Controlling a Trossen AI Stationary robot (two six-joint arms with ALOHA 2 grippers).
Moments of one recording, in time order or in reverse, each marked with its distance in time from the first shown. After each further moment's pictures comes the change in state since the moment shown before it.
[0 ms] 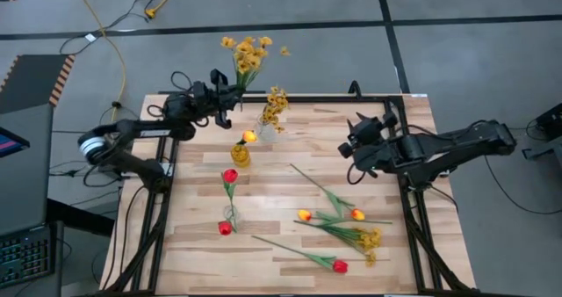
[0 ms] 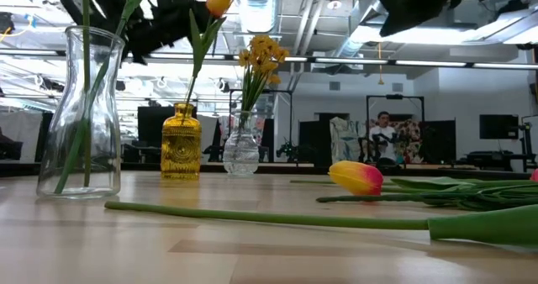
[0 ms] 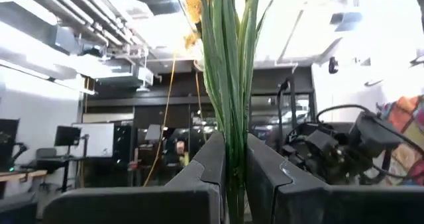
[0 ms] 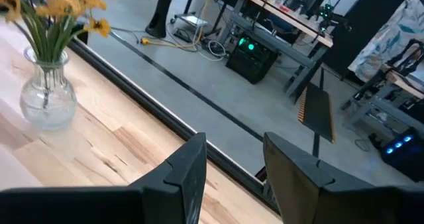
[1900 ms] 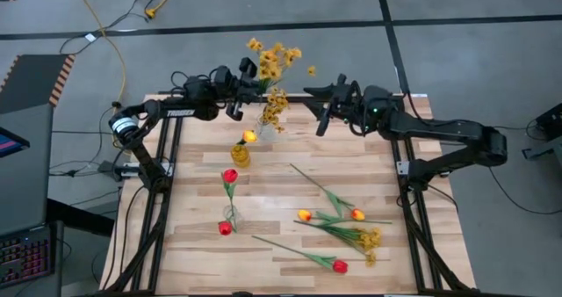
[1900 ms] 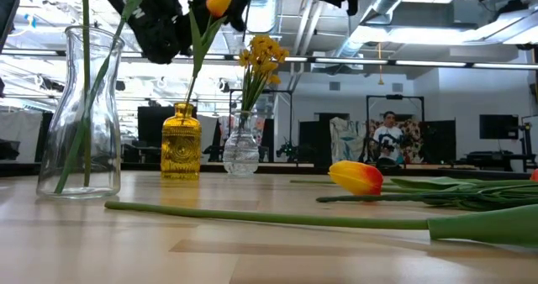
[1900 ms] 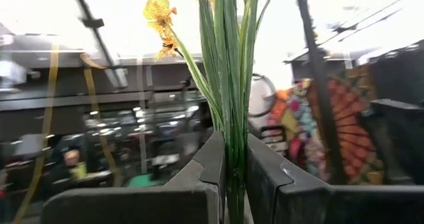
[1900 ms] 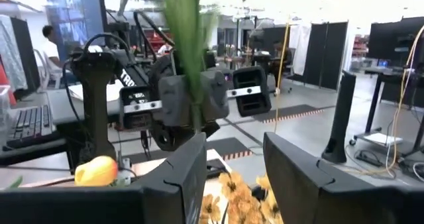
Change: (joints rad) left arm -0.016 0.266 0.418 0.038 0.402 -0.211; right arm -0.465 0.129 0.001 1.130 -1.126 -0.467
